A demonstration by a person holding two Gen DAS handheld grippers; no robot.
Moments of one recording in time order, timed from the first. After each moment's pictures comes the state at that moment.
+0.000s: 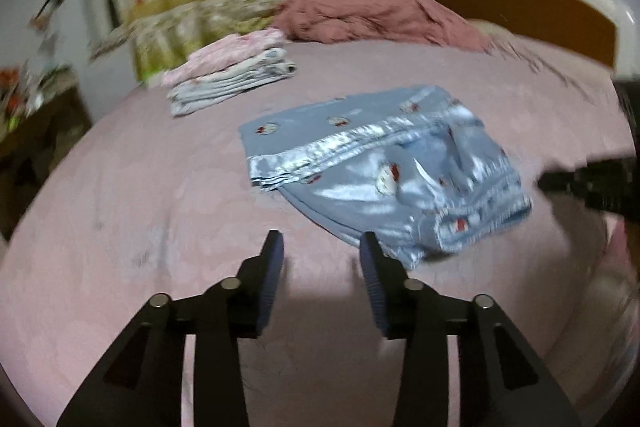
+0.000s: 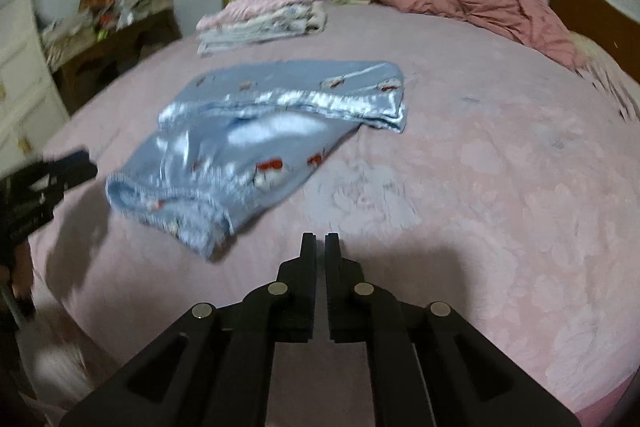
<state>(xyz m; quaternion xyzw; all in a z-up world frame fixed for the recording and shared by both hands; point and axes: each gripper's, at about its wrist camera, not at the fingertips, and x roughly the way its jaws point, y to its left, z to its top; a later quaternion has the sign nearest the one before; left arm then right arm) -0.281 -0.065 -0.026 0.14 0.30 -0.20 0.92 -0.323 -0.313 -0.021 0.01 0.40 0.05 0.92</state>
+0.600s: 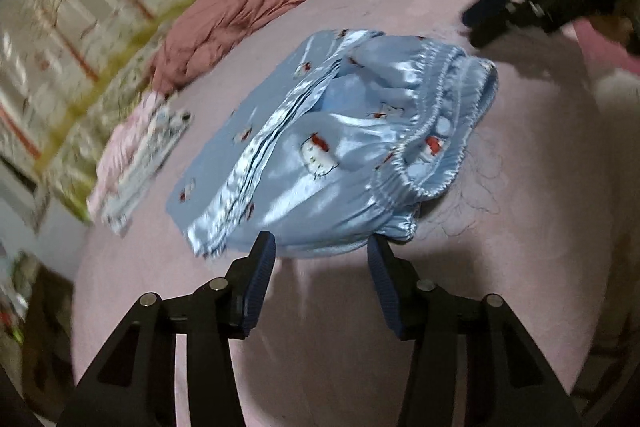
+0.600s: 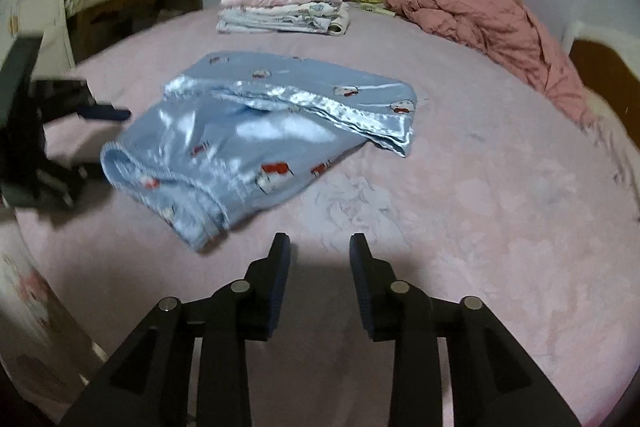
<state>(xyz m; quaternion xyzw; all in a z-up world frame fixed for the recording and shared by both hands) -0.268 -0.110 -0.059 0.41 0.23 -0.33 0.82 -0.317 -0.307 -0.010 -0.07 0.39 0.06 0.91</state>
